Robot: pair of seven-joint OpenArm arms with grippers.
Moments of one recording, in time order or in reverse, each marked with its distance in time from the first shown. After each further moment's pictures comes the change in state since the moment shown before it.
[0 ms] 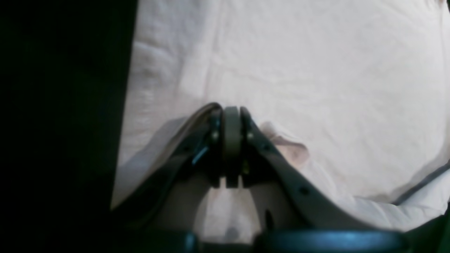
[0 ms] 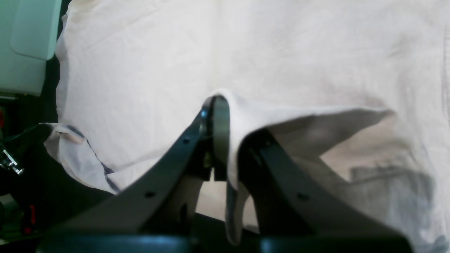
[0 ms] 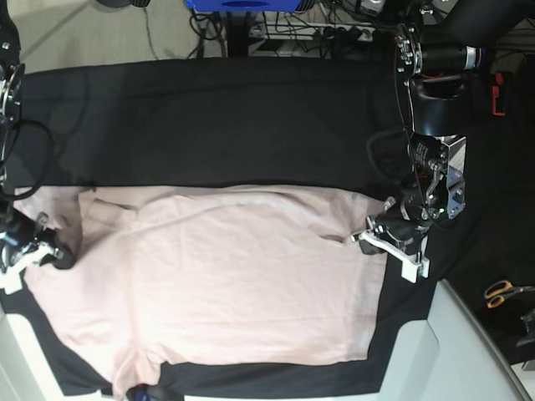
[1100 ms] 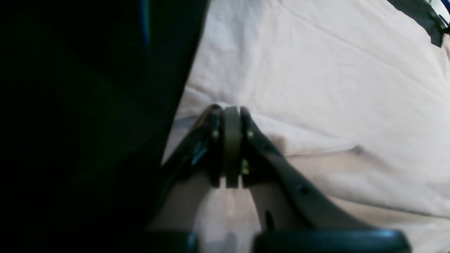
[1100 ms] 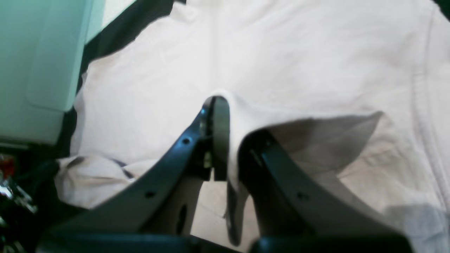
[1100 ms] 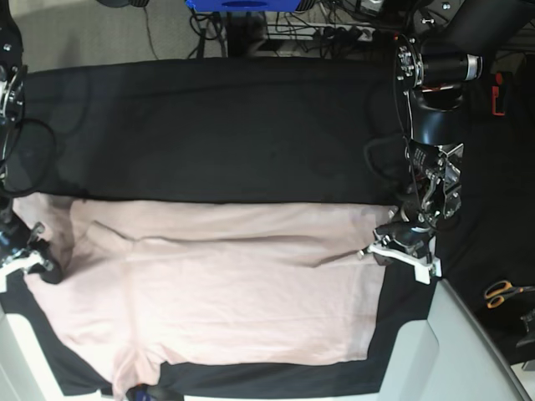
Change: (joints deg) left arm -2.6 0.2 -0.1 -6.5 -0.5 5.6 -12.1; right arm 0.0 -1.0 4.2 -2.0 0.5 0.0 10.2
